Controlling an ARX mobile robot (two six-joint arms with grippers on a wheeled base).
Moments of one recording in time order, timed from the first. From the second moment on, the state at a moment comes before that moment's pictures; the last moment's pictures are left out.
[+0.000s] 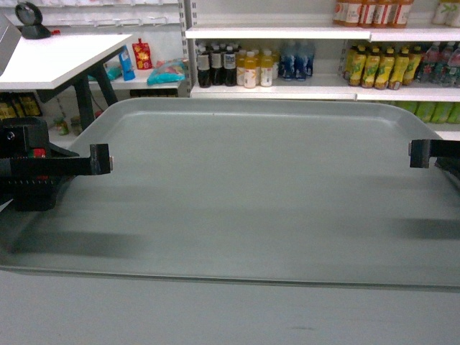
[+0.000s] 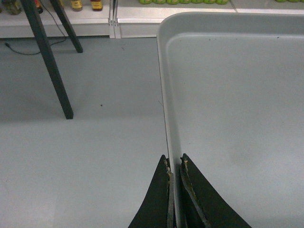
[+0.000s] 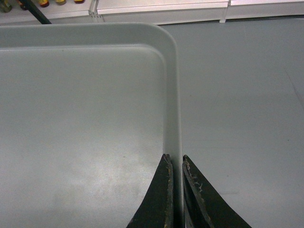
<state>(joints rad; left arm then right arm) -0.32 1.34 0.54 0.34 -0.18 -0.15 0.28 1.42 0.65 0.25 0.17 0.20</state>
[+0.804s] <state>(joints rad) -0.32 1.34 0.54 0.34 -0.18 -0.15 0.28 1.42 0.65 0.24 0.17 0.20</state>
